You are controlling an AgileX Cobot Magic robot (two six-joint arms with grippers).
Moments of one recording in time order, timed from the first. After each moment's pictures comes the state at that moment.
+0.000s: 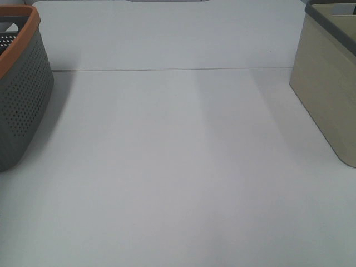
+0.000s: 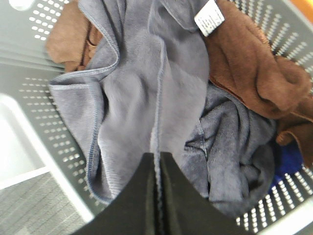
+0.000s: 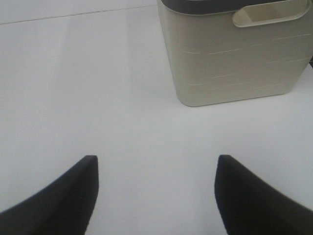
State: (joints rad) left arm 0.25 1.71 -1.62 -0.07 1.04 0.95; right arm 0.01 0.00 -0.50 -0.06 1.07 0.12
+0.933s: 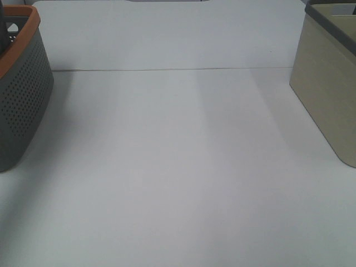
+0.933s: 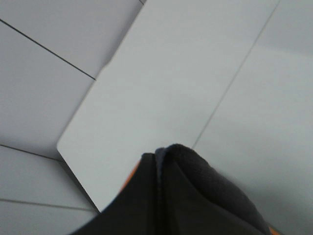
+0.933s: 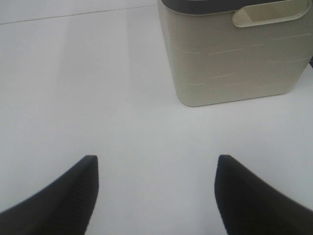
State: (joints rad) left arm 0.05 1.61 -2.12 -0.38 1.18 1.10; right arm 0.01 0.00 -0.50 -0.06 1.07 0.12
